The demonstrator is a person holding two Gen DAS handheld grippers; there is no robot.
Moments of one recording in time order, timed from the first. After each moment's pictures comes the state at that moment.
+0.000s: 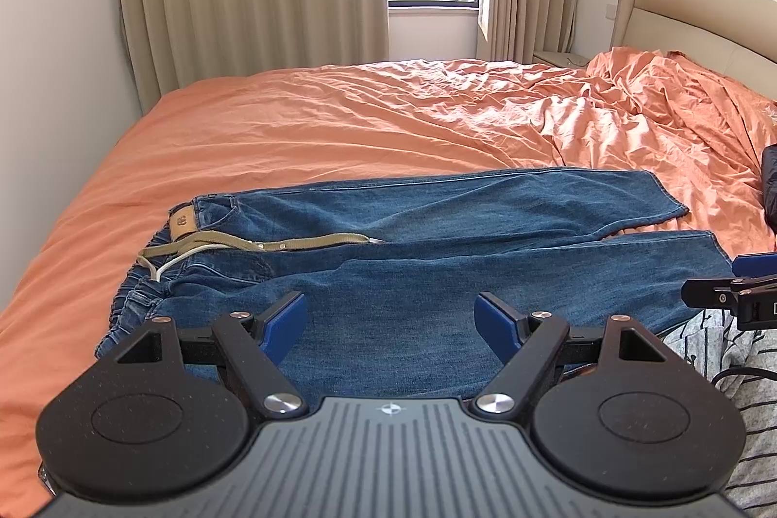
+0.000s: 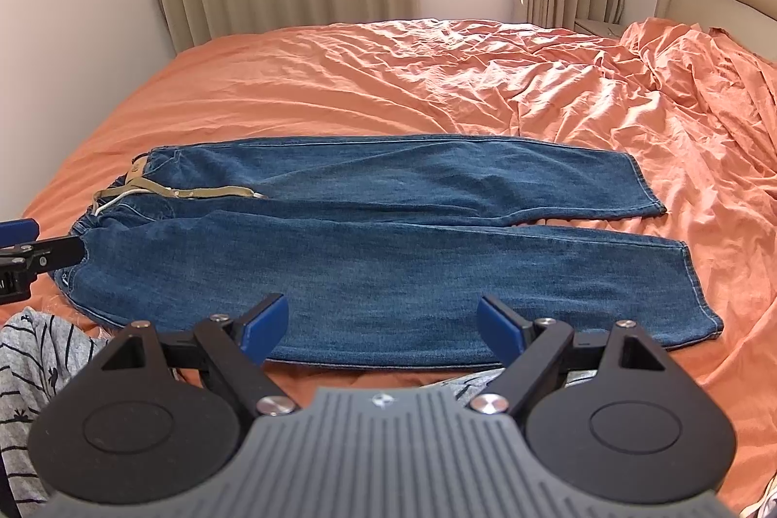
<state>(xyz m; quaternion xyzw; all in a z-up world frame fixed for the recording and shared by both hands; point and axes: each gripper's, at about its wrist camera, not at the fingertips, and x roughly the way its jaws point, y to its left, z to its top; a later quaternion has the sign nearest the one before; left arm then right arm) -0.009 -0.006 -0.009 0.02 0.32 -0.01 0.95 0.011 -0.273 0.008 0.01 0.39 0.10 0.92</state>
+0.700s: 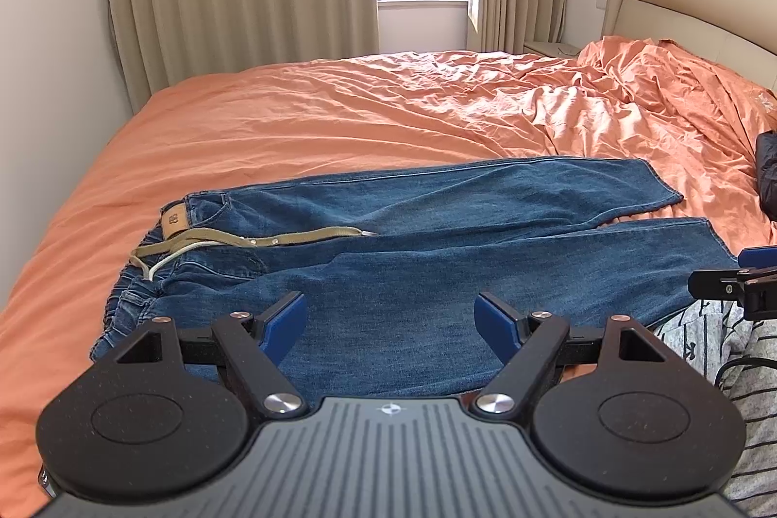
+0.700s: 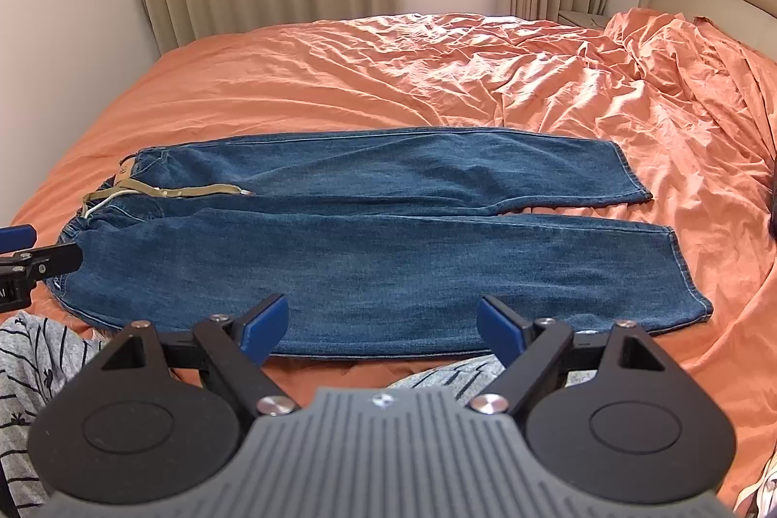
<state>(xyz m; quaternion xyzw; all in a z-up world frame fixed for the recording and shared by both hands) -0.006 -0.014 -0.005 0.03 0.34 -0.02 0.94 0.007 -0.271 0.011 0.01 0.40 0.08 0.92</state>
